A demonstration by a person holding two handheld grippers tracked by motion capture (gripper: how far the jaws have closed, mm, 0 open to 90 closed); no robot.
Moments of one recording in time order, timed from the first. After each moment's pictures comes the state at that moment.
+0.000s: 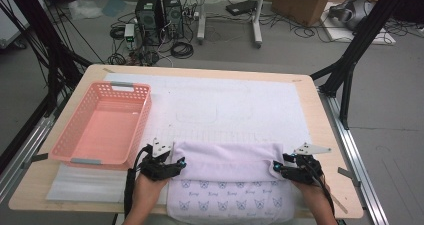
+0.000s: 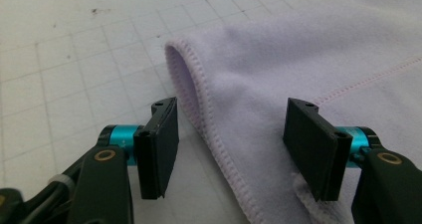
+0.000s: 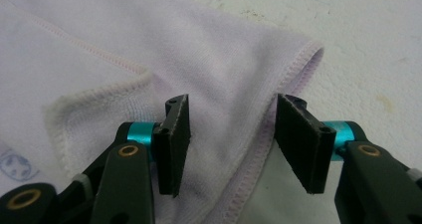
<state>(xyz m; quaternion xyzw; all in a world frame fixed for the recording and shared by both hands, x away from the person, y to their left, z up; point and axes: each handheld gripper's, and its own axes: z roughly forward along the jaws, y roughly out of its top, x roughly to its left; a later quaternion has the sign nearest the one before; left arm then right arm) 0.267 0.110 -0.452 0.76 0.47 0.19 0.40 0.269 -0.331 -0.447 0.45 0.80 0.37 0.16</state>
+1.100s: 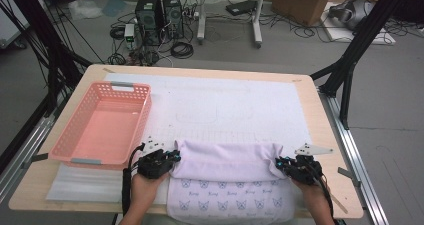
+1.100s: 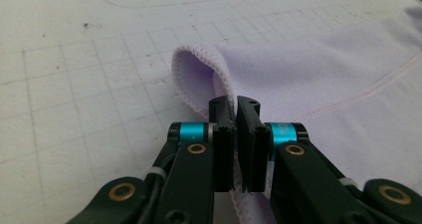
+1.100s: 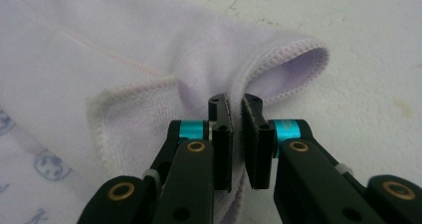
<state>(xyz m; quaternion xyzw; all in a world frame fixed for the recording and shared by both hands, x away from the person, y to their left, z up) 0.270 0.121 -0.444 0.73 0.47 0.15 0.47 0.266 -0.330 -0.443 0.44 0.79 0.39 0.15</state>
